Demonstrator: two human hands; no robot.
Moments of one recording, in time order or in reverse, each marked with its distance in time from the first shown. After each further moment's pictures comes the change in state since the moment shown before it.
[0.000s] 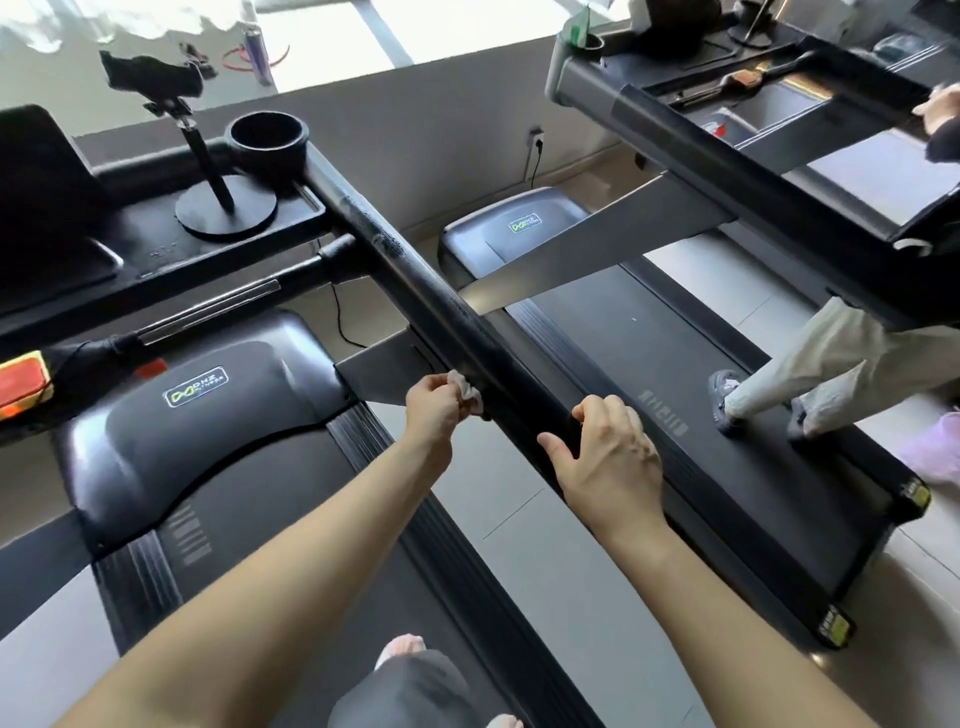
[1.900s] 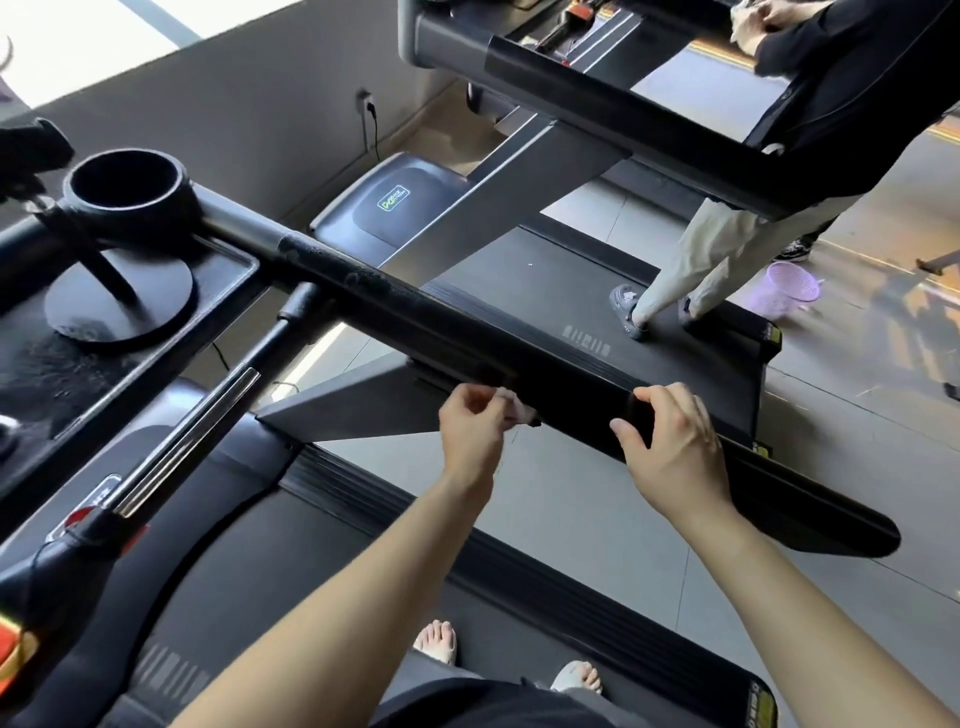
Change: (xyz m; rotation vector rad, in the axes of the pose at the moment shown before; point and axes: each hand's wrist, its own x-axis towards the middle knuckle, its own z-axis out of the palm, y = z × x) left_hand 0.023 0.027 -0.039 0.109 -0.397 -0.006; right_hand -0.015 -0.055 0.024 -0.048 0.181 0.421
